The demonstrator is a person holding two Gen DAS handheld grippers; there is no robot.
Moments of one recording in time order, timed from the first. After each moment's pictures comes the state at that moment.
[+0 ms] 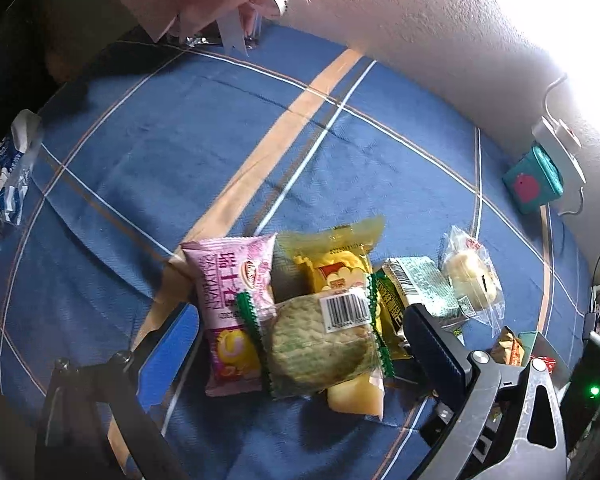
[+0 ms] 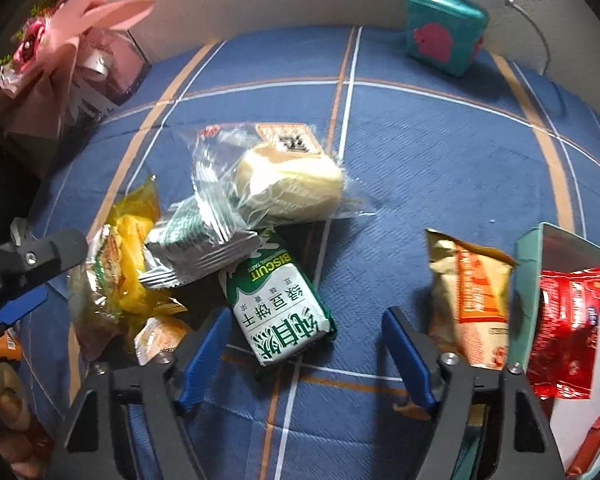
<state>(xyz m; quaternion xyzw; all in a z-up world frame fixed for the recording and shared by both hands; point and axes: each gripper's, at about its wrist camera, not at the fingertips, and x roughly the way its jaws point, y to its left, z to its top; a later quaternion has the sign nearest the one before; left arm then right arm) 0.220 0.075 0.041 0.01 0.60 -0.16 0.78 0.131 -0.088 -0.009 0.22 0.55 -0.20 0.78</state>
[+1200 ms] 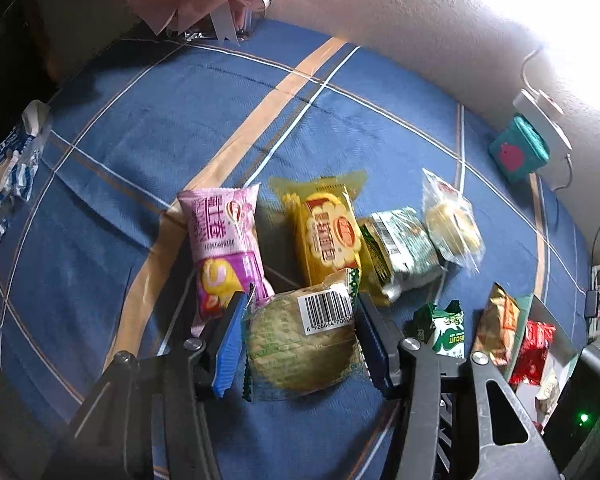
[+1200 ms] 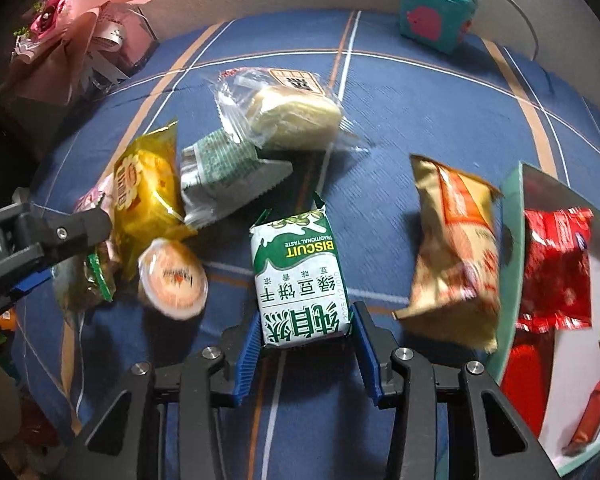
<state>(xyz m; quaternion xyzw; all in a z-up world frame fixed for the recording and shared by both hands) 0.170 0.077 0.050 0.02 0.60 -0.17 0.78 0.086 -0.064 0.000 0.21 0.57 -0.19 0.77</state>
